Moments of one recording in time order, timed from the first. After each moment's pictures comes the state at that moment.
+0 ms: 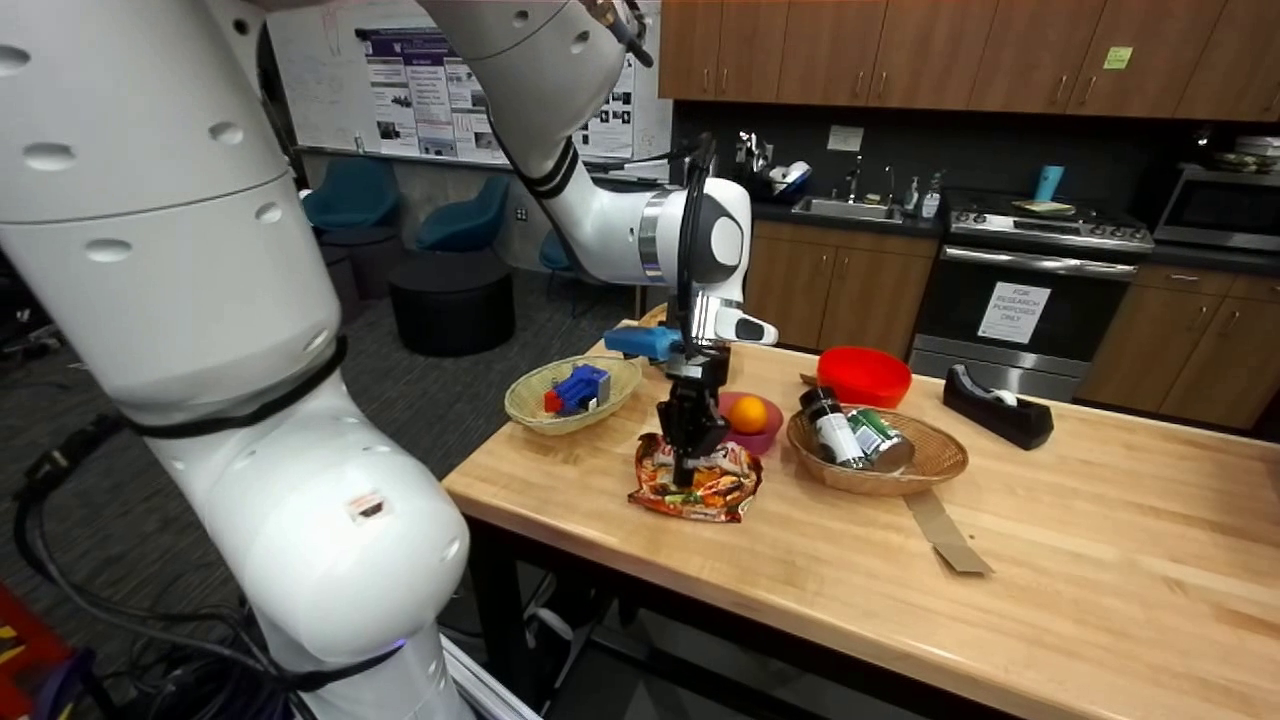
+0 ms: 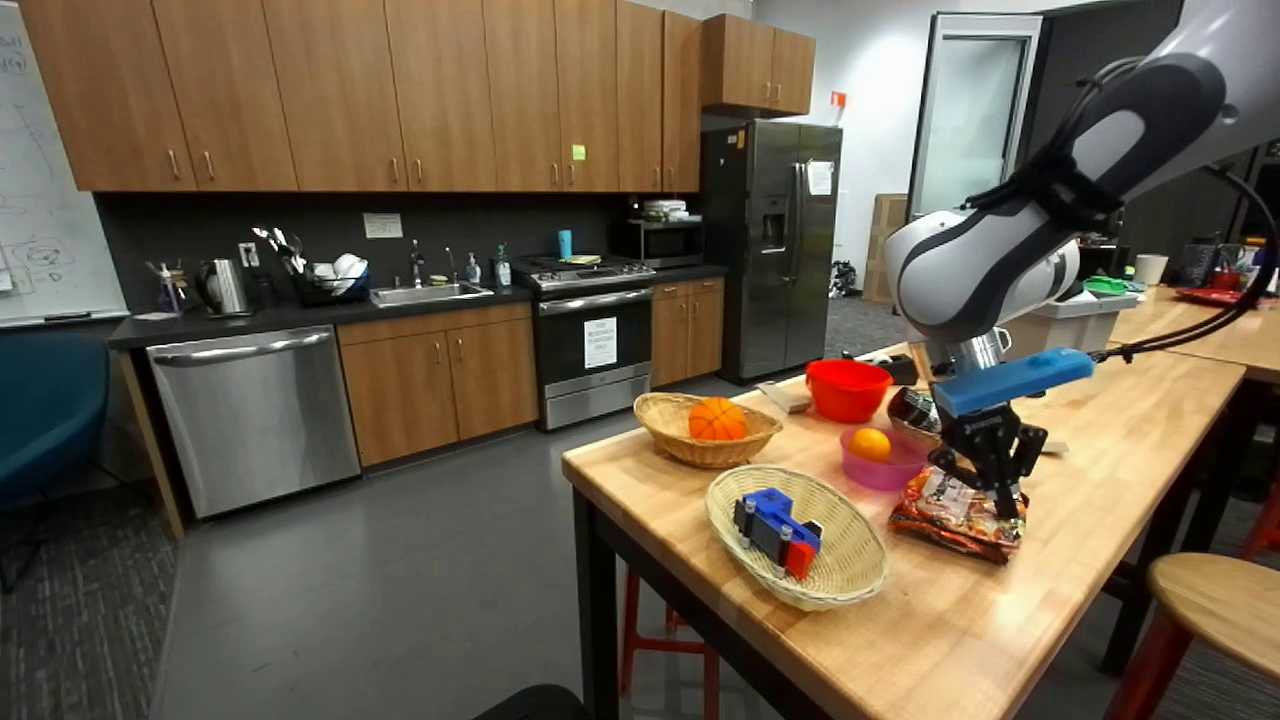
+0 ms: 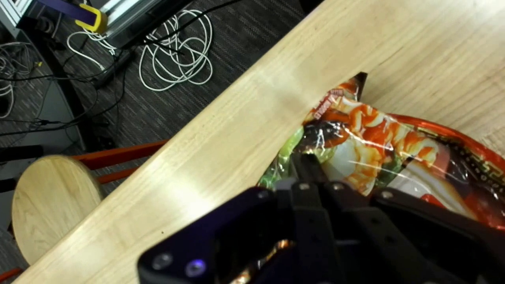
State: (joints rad) arm -0.12 -0.11 -0.04 -2.48 -0.24 1.99 0.53
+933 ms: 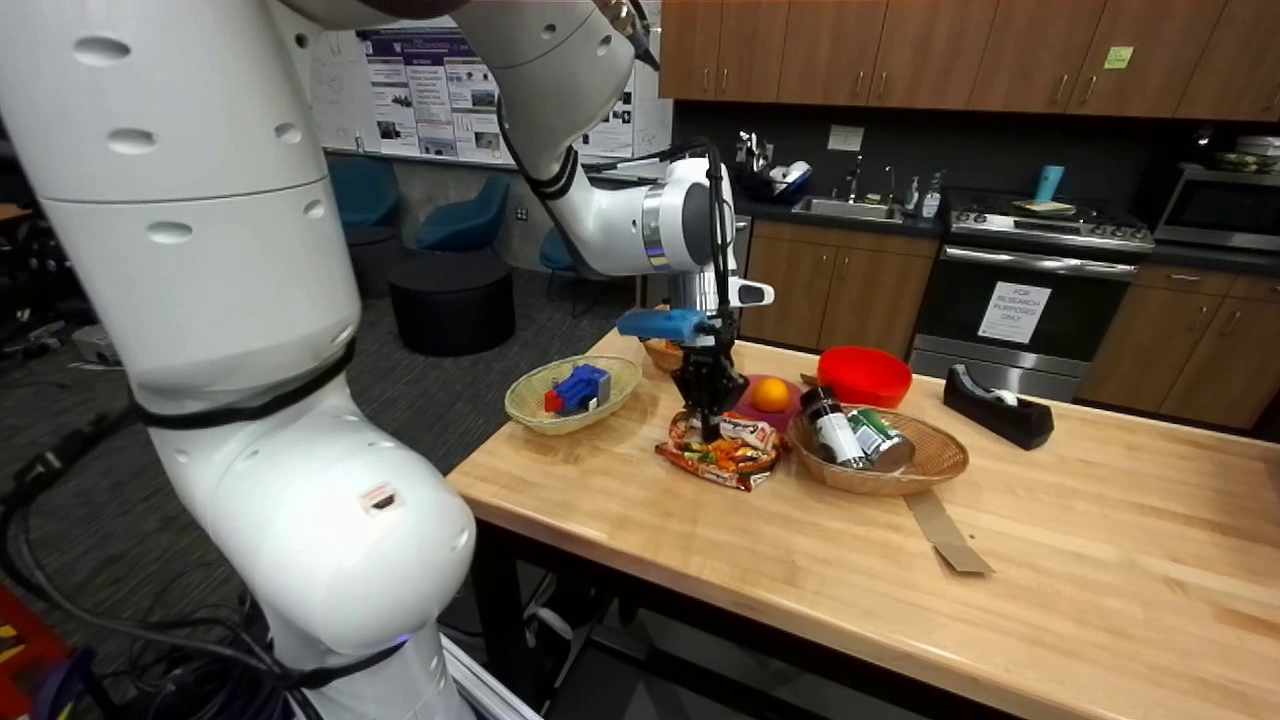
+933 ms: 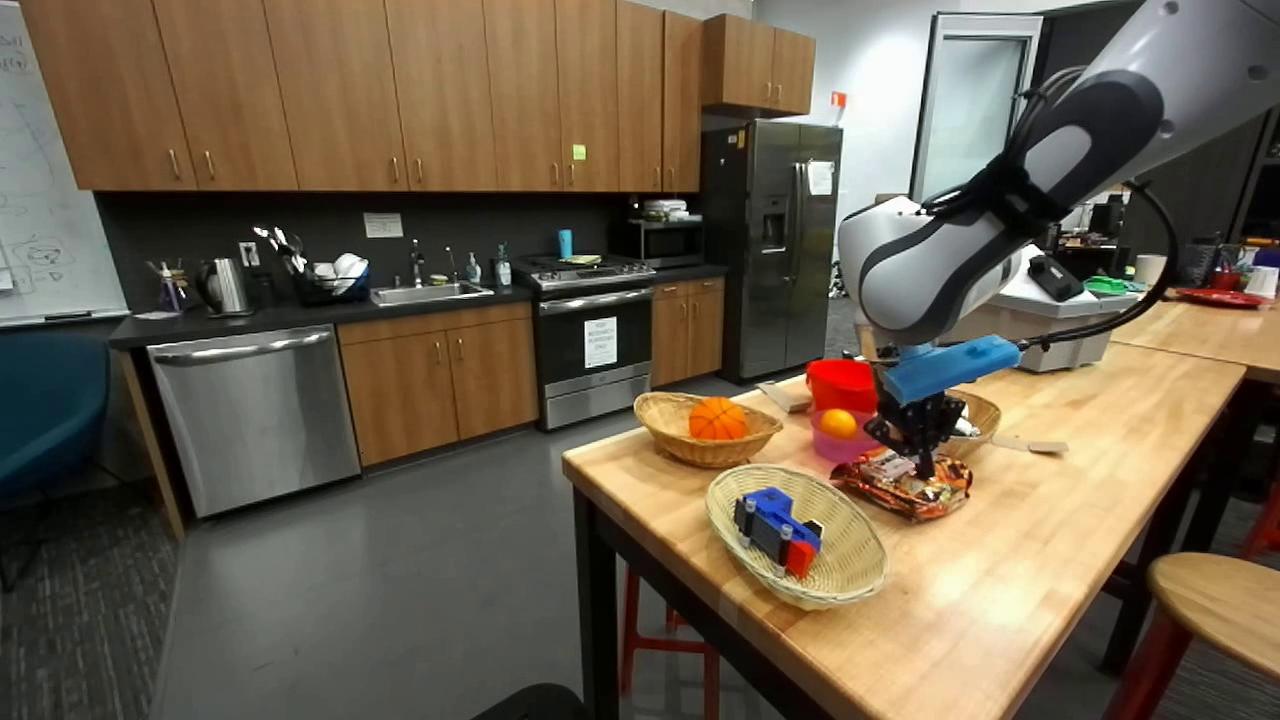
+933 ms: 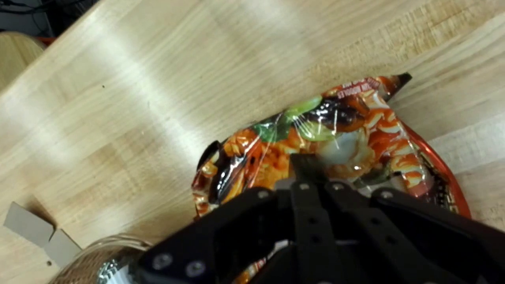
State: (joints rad) arm -0.06 -0.02 -0.03 -2.36 -0.33 2.16 0.49
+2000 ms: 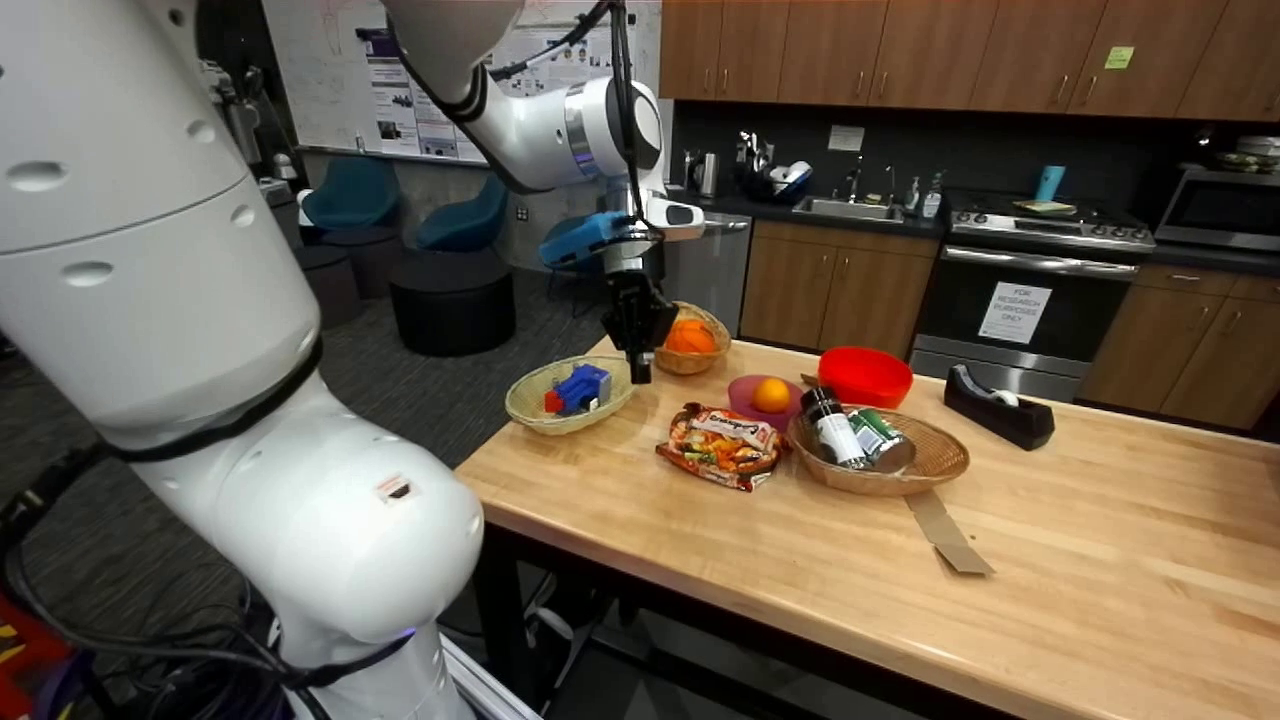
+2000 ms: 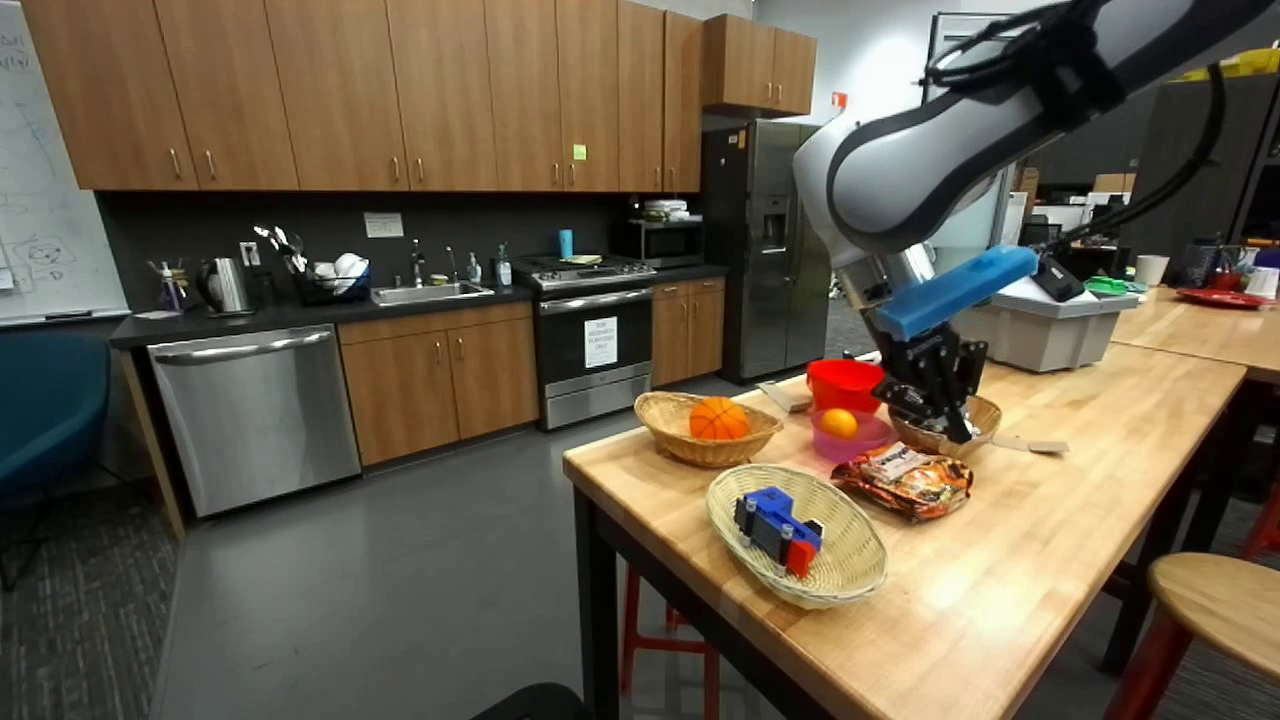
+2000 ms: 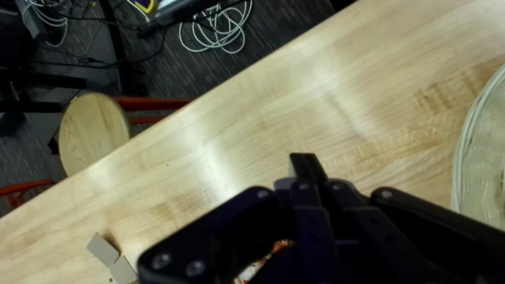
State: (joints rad) arm 0.04 -0.21 0.09 -2.31 -0.27 1.68 0.55
